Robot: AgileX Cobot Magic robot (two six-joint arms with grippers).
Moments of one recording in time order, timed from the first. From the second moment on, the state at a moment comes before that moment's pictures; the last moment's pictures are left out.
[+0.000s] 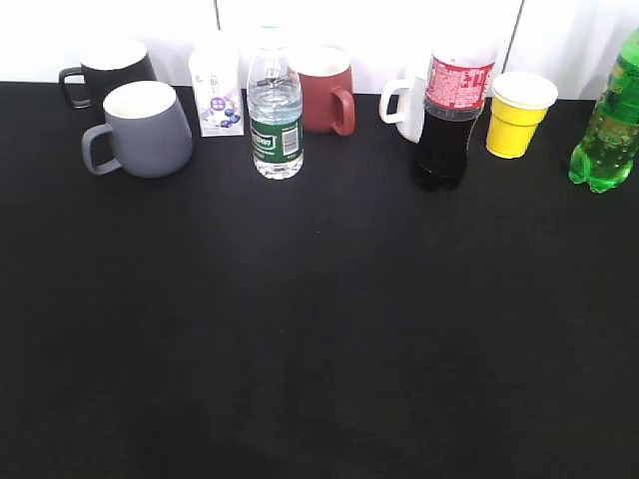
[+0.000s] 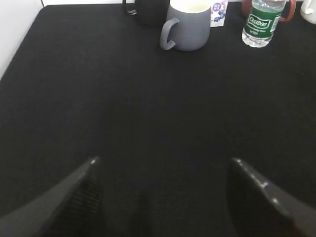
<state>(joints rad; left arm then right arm) -0.14 -0.01 -0.52 0.00 1.06 -0.06 -0.02 -0.01 -0.50 0.01 1.04 0.01</state>
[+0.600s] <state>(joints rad) -0.14 0.45 -0.22 0.05 -0.20 -0.06 -0.02 -0.01 -0.50 0.01 1.04 0.01</state>
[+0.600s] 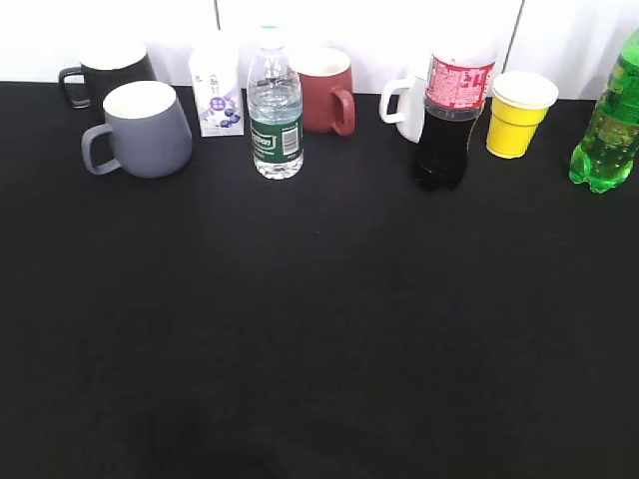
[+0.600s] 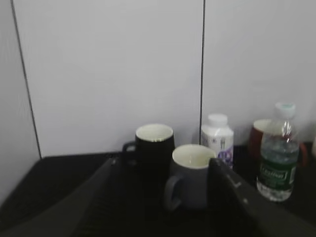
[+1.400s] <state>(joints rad) -0.14 1.99 -0.72 -0.03 -0.98 -0.06 -0.02 -0.01 -0.50 0.01 1.04 0.01</state>
